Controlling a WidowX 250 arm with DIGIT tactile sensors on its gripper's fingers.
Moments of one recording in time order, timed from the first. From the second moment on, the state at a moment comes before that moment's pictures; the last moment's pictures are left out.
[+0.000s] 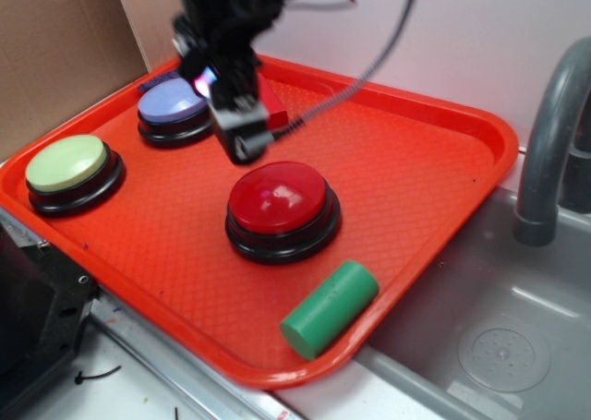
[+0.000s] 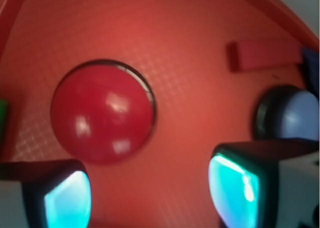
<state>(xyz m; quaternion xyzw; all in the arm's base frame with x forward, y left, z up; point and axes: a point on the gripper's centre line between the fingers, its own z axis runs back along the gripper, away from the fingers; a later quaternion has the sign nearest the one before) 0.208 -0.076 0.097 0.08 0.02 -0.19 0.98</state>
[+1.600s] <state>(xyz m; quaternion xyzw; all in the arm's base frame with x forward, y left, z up) 0.201 -0.080 0.086 0.04 -0.01 -0.18 0.98</state>
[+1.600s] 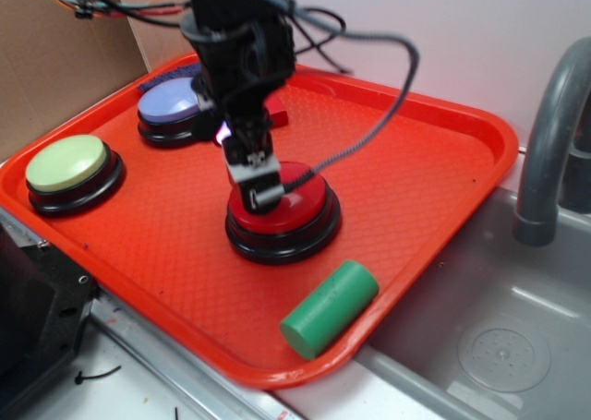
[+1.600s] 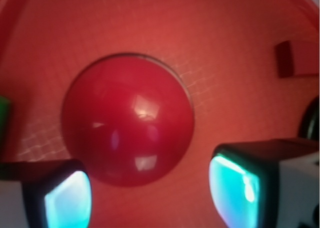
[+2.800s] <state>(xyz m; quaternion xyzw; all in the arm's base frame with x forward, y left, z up) 0.191 -0.059 0.148 0.03 0.00 -0.07 1.00</state>
